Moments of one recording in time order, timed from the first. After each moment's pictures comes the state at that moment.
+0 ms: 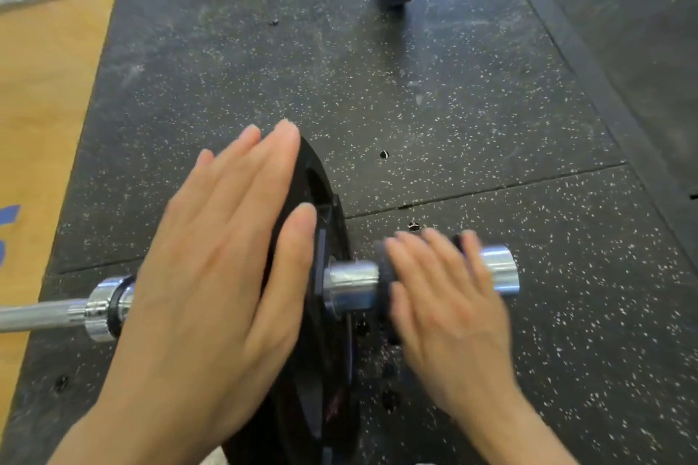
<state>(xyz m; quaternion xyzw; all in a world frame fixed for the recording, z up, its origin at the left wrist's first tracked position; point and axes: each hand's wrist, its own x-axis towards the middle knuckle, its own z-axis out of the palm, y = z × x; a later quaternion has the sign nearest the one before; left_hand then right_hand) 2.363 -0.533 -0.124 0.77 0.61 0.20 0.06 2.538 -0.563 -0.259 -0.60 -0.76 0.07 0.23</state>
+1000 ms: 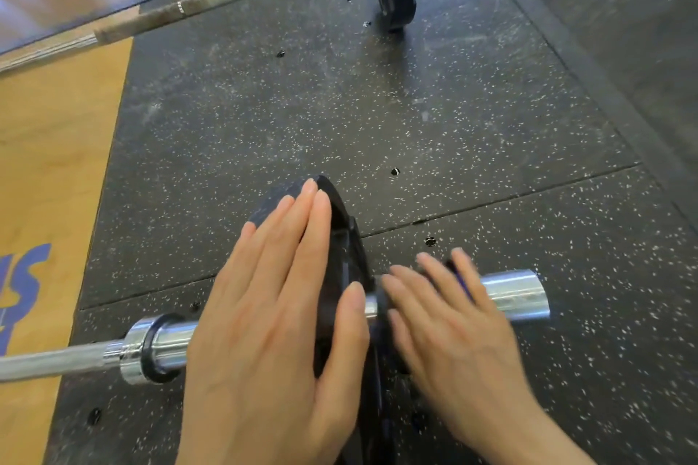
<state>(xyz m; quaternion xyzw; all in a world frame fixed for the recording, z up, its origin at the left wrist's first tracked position) 2.371 -0.551 -0.127 0.77 0.60 0.19 0.05 2.527 -0.559 -0.258 -0.57 -0.80 0.02 0.19</state>
